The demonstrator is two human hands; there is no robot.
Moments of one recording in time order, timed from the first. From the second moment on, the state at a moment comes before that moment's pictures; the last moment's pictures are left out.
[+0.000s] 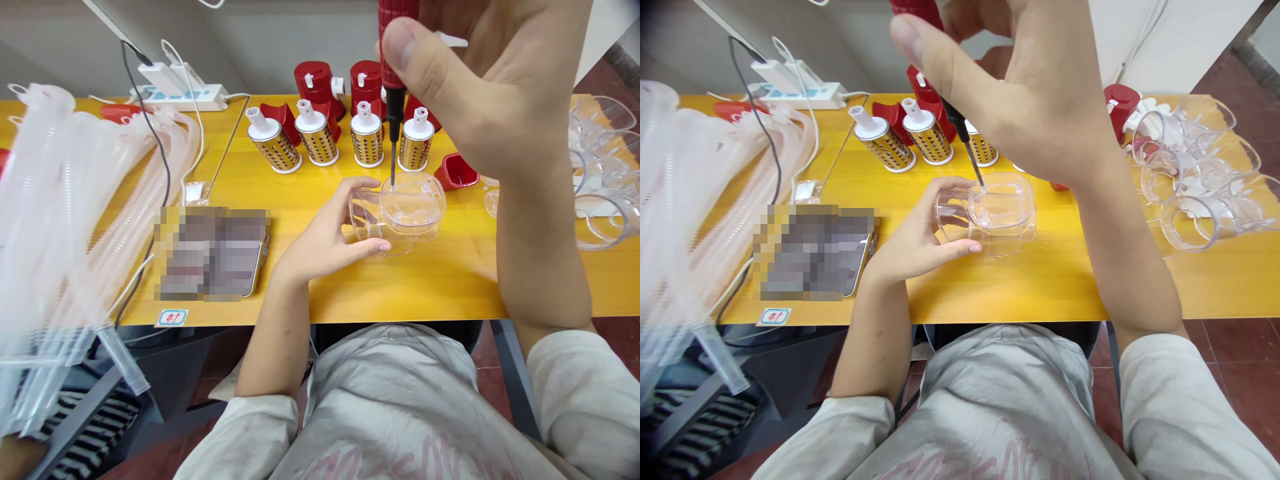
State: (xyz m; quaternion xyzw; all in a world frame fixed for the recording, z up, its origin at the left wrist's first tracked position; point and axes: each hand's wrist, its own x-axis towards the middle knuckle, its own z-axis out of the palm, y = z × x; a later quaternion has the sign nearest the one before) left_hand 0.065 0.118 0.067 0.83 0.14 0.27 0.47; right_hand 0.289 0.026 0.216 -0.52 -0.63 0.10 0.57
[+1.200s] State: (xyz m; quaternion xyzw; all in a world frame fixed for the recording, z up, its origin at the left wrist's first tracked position) left_hand 0.065 0.119 0.065 0.82 0.14 0.27 0.48; right_hand 0.293 0.031 0.216 -0.52 -0.64 0.08 0.56
